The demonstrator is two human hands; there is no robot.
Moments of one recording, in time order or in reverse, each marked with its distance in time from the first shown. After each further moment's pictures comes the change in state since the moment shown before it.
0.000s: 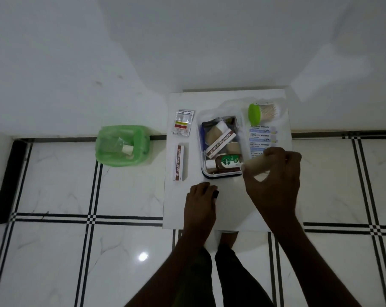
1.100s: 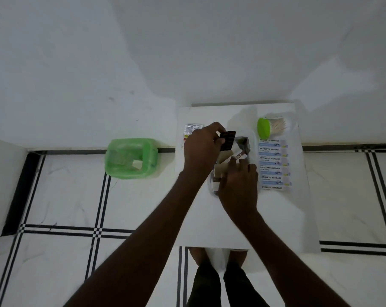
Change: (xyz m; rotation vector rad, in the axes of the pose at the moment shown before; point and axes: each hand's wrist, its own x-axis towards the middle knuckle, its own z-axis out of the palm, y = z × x) left_hand 0.153 0.043 -0.113 -0.155 0.124 0.002; right_hand 0.005 -0.041 0.090 -0.320 -0.326 -0.074
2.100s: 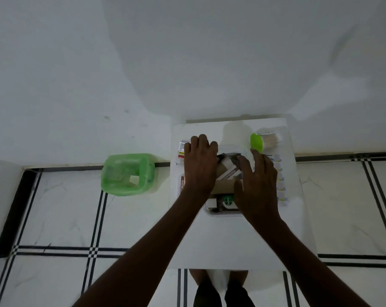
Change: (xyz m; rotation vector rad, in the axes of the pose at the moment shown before) left_hand 0.010 -0.001 0.024 0.570 0.062 0.203; right_hand 0.028 0.045 -0.034 0.104 0.203 -0.136
